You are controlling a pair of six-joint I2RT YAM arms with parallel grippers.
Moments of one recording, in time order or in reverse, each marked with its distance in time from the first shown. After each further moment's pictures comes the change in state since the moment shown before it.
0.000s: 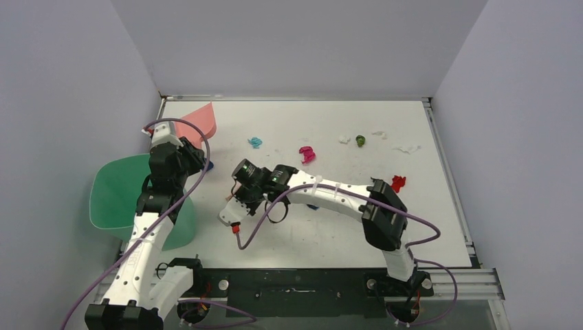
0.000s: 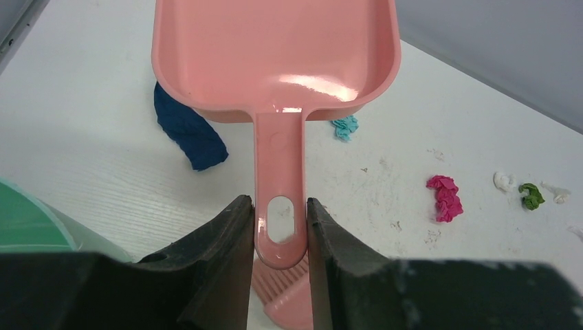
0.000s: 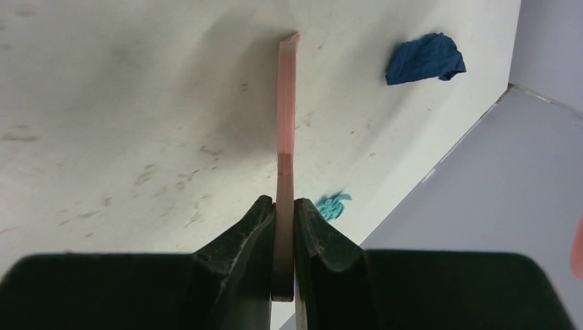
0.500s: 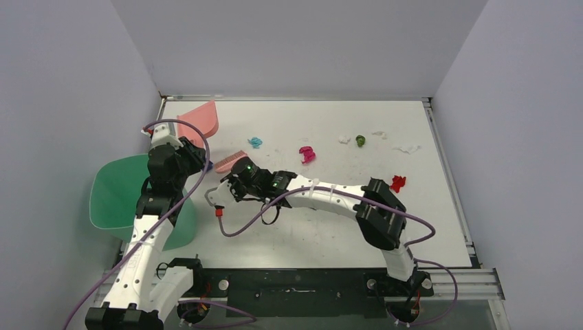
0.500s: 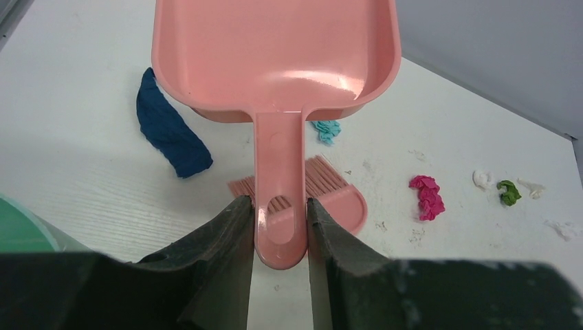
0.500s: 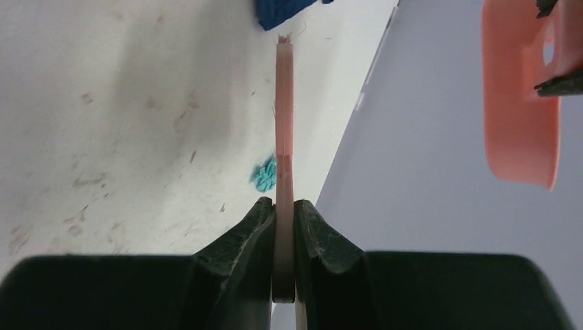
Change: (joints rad) left arm 0.003 -0.019 -0.014 0.037 0.042 -0.004; right arm 0.023 -0.109 -0.183 0.379 0.200 0.167
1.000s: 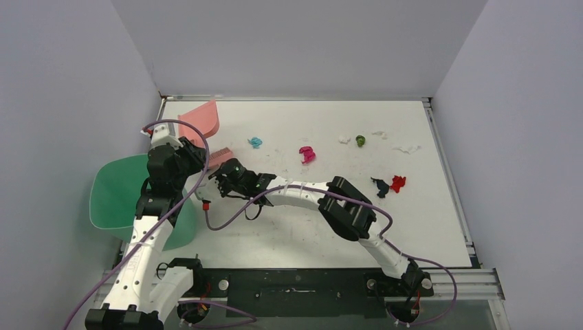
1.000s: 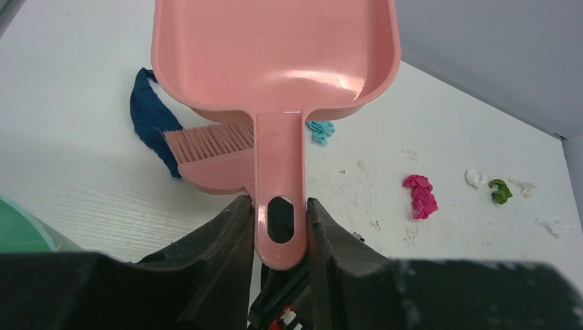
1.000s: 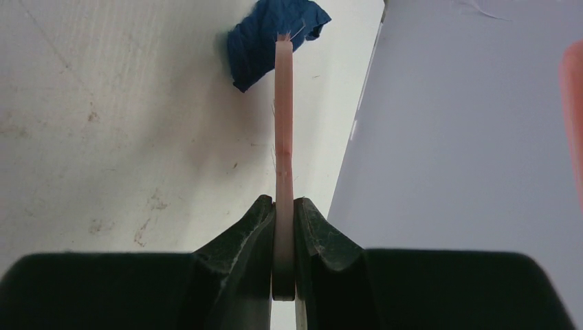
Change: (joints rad) left arm 0.000 -0.008 -0.002 0.002 0.013 -0.012; right arm -0.036 0.352 0.229 0.274 -0.013 0.019
